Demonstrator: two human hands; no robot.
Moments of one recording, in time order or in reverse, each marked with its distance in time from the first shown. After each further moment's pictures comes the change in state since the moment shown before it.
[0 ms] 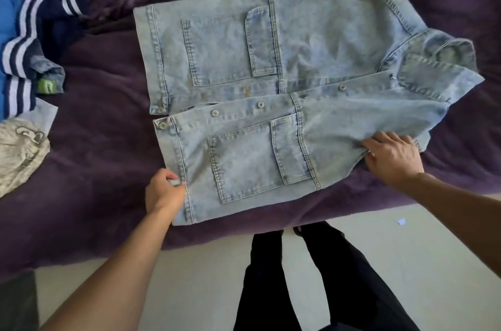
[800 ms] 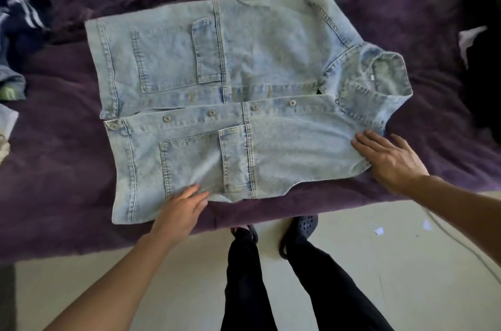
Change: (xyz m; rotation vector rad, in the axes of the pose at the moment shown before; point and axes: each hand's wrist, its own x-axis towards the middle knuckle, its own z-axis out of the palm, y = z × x) left_hand -0.107 0.049 0.091 0.501 -0.347 0.653; right_hand -0.032 0.150 0.008 -0.116 -0.278 -0.136
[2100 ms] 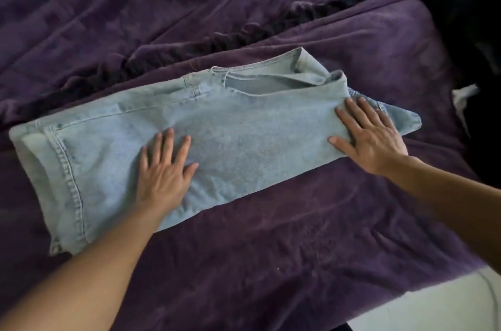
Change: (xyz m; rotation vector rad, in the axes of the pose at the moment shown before) left_hand 0.260 0.001 -0.177 0.415 0.321 0.084; right_hand 0.186 0.028 -0.113 0.152 0.139 0.279
